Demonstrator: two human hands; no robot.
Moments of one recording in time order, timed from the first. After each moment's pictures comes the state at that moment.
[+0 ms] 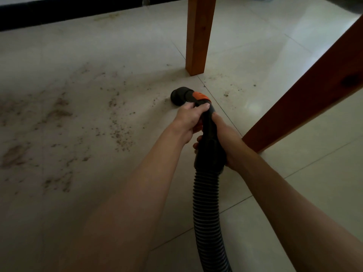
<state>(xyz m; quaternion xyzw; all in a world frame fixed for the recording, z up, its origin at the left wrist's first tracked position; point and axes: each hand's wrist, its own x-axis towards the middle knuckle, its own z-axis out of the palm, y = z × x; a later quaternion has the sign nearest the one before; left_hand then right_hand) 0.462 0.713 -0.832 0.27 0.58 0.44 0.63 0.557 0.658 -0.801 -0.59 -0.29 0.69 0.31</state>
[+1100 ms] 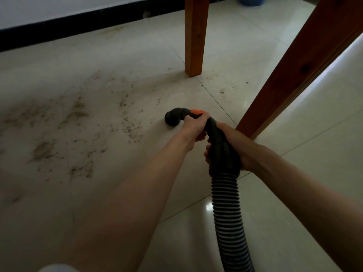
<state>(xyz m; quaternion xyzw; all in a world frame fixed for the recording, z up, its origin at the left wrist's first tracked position) 0.474 0.651 -0.829 0.28 0.63 0.38 0.61 0.583 0.589 -0.765 -0.58 -0.25 0.75 0.20</state>
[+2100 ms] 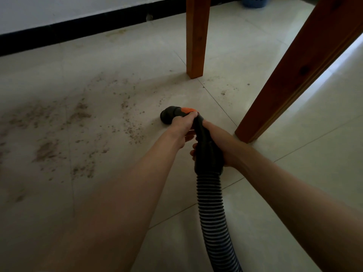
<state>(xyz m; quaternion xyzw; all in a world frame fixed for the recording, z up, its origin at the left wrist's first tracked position) 0.452 0.648 -0.813 0.24 0.66 0.38 0.60 0.562 0.597 -0.771 -0.55 -0.32 0.74 0.21</state>
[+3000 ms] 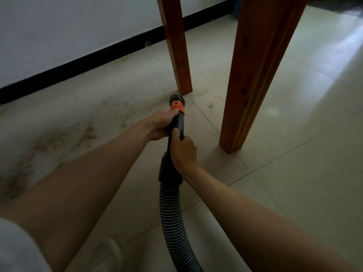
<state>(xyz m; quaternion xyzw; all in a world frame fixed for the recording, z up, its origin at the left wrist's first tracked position) 0.488 0.663 -0.721 0.34 0.69 0.28 0.57 0.562 0.588 -0.753 -0.58 -0.43 0.60 0.36</state>
